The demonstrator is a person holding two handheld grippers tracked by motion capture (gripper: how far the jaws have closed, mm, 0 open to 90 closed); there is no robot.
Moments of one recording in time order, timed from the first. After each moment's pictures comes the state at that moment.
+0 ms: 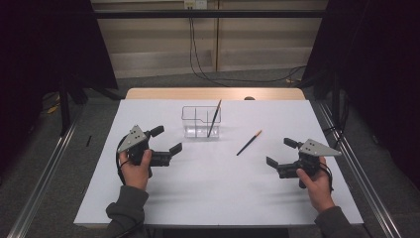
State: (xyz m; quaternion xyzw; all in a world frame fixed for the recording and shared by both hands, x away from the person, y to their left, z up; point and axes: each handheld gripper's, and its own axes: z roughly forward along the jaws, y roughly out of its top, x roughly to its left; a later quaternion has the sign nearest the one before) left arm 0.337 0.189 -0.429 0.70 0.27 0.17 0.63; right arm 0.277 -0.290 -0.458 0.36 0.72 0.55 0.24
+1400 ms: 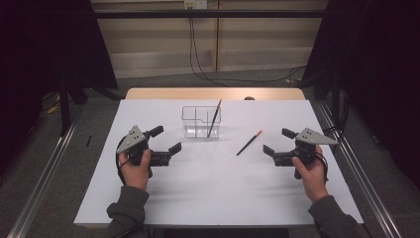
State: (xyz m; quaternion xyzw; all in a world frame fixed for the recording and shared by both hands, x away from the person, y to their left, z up) left arm 0.336 0.190 -0.432 0.69 0.28 0.17 0.64; right arm 0.301 -0.281 -0.443 0.38 0.70 0.55 0.25
